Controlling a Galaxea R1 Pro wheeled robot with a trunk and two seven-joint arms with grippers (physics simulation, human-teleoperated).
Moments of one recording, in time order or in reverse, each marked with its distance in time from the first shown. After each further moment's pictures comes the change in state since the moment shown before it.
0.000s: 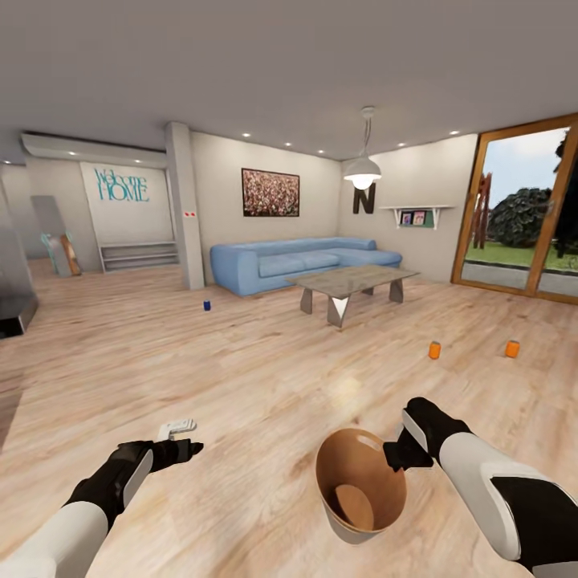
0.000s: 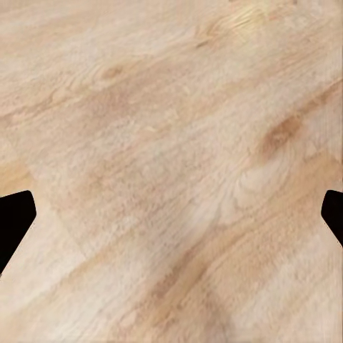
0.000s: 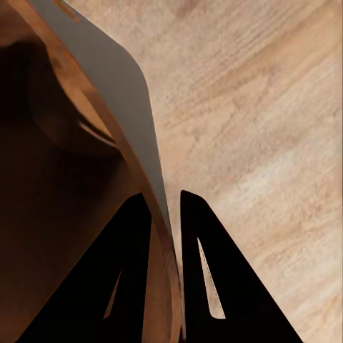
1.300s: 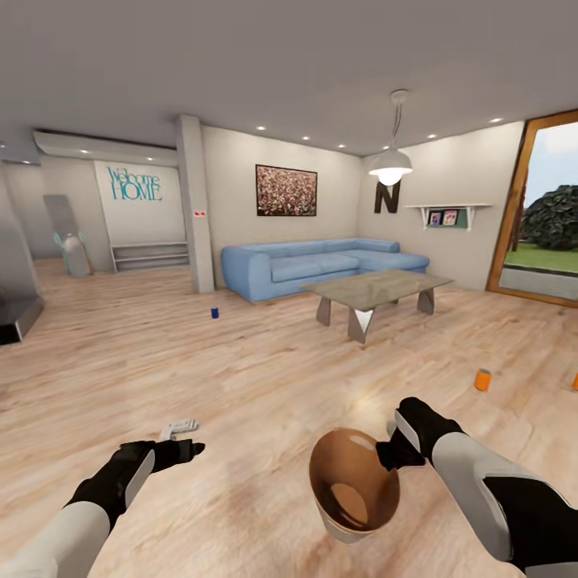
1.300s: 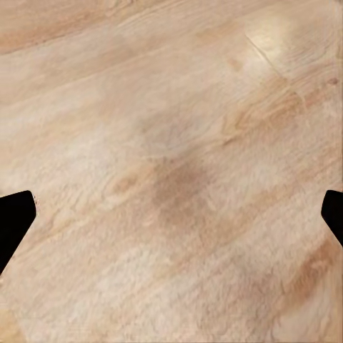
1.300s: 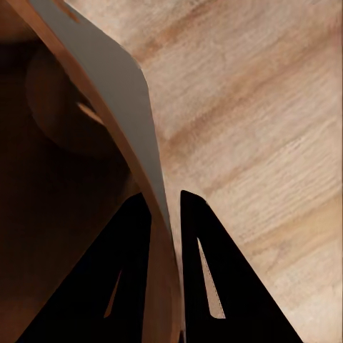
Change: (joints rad) left arm 0.000 -0.007 -0.003 0.001 -0.001 -0.001 0.002; right arm 0.000 0.029 0.007 0.000 0.014 -0.012 0.000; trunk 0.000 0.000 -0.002
